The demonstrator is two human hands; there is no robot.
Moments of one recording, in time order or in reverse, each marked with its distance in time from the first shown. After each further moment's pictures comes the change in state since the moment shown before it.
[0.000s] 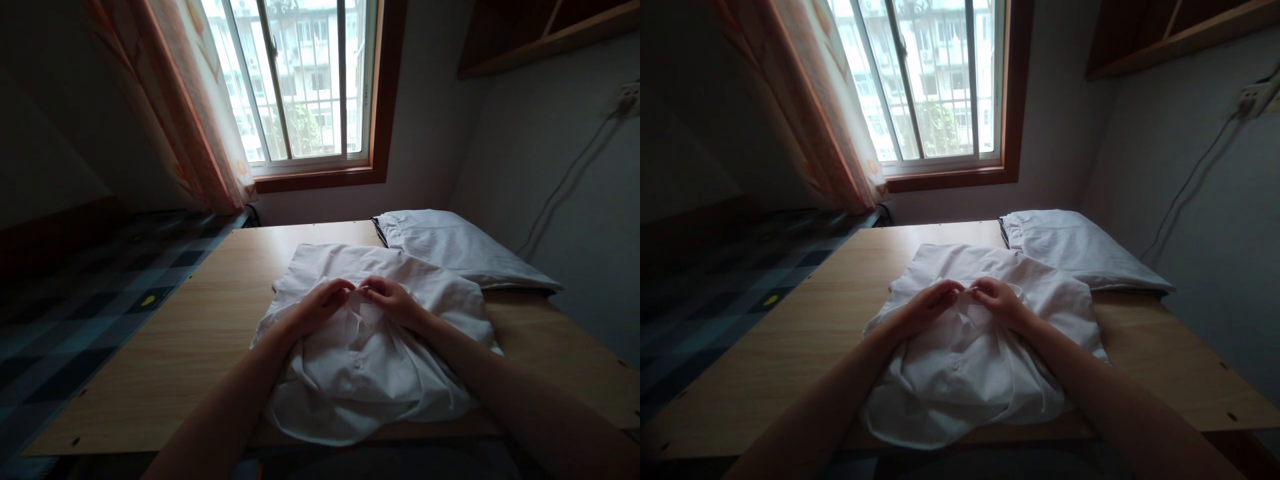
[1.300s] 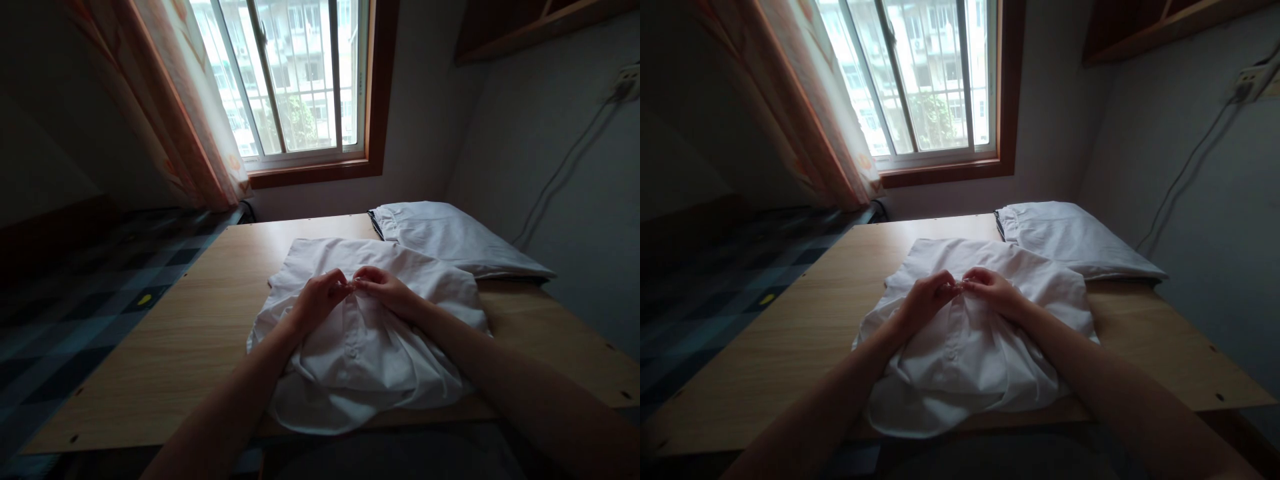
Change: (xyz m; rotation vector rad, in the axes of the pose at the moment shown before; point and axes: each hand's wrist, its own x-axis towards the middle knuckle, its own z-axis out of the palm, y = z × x) left_hand 0.005 0.019 0.011 0.143 0.181 -0.042; right_hand 0.002 -0.012 -0.001 0.364 -0.037 0.175
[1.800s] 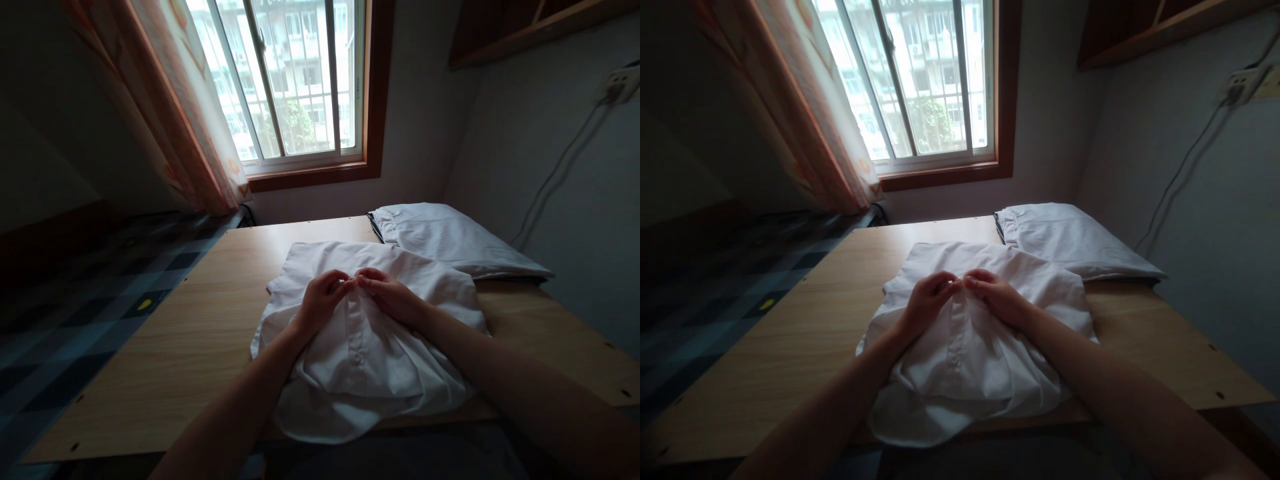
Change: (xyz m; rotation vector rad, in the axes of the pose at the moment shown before) left_hand 0.006 0.000 0.012 -0.275 0.146 -0.151; right_hand -0.005 0.000 0.005 0.333 0.049 0.155
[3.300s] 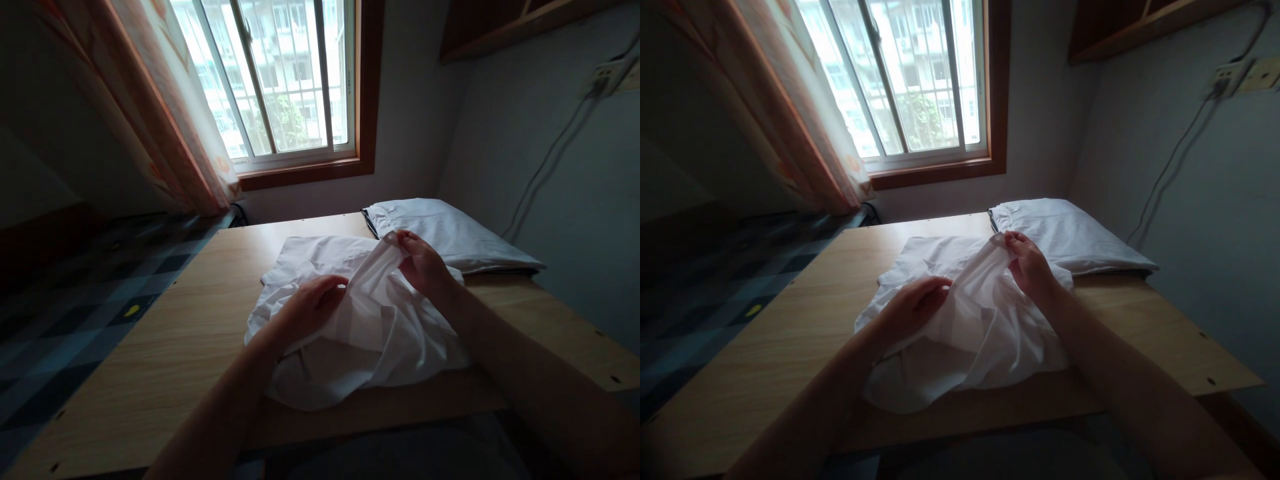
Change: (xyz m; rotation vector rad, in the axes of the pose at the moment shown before) left_hand -0.011 0.028 -0.036 0.364 -0.245 0.342; right_hand 0.013 -0.048 -0.040 0.162 0.348 -0.406
